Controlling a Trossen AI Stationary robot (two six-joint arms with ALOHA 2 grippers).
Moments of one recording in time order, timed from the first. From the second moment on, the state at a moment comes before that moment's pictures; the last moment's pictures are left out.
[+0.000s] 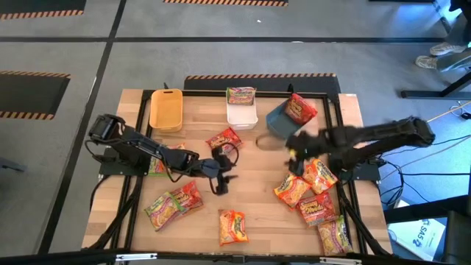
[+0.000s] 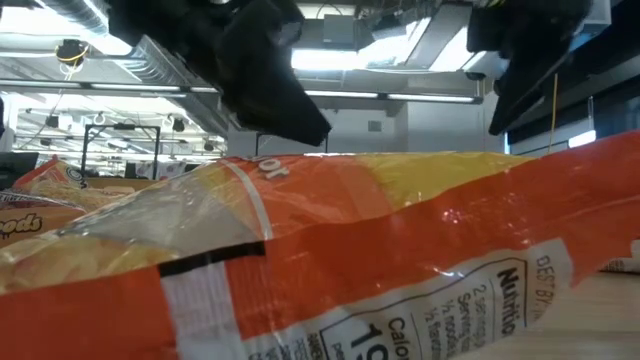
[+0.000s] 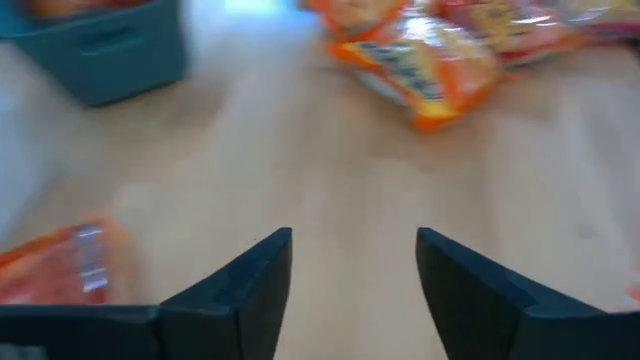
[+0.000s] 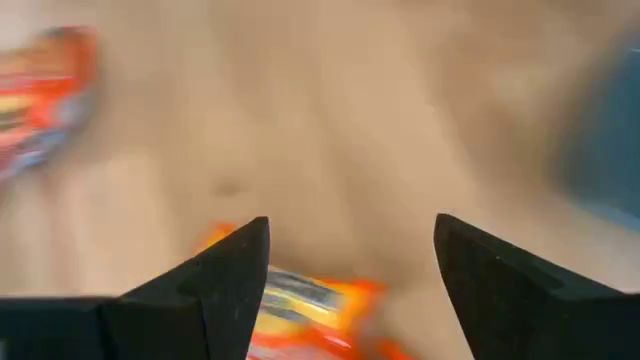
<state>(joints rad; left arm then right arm) -0.25 1.63 0.85 0.20 -0.33 -0.26 0.14 1.11 0.85 -0.73 0.07 0.51</state>
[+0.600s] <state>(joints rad) -0.49 1.64 1.06 -0.29 -0.32 -0.52 0.53 1.43 0.71 0.11 0.10 0.62</state>
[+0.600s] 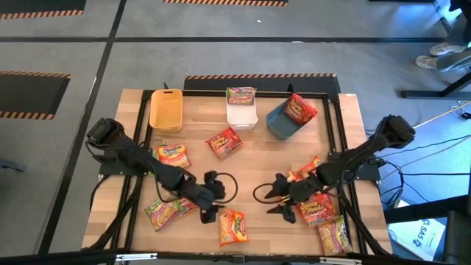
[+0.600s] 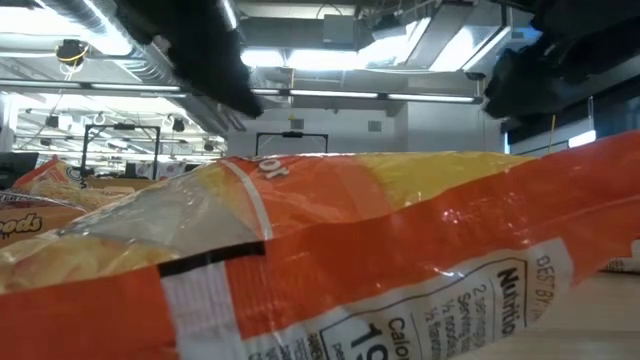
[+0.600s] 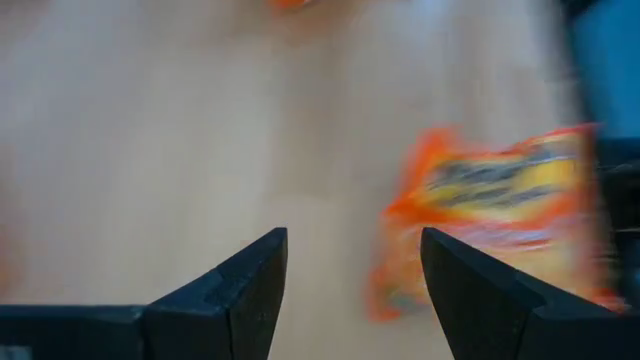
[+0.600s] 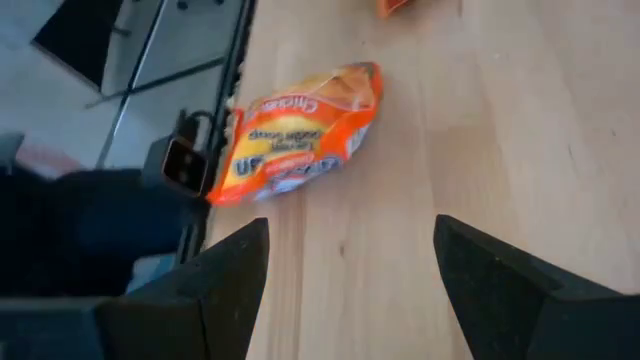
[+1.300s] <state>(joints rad) 0.04 1.68 0.98 -0.25 -0.56 -0.82 0.47 1.45 0.71 -0.11 0.40 0.57</state>
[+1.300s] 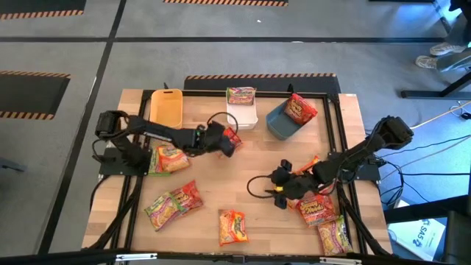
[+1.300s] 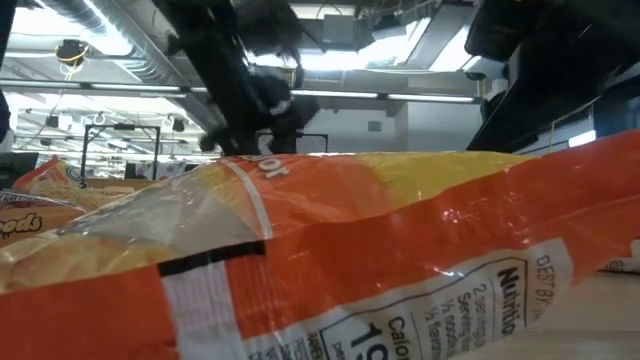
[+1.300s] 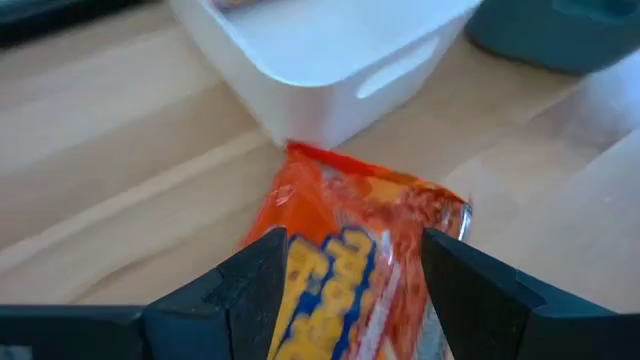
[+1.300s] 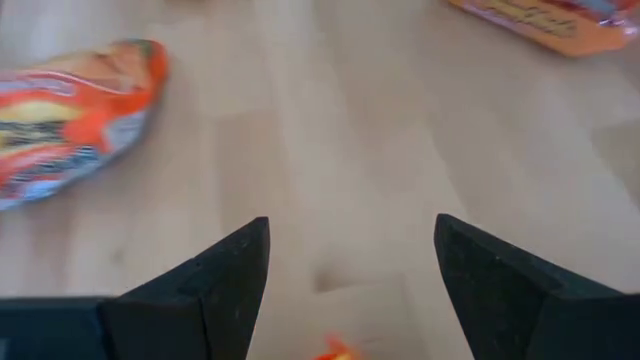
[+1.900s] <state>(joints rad) -0.12 1.80 0.97 -0.09 -0.13 -0.10 0.26 1.45 0.71 -0.12 0.24 0.30</state>
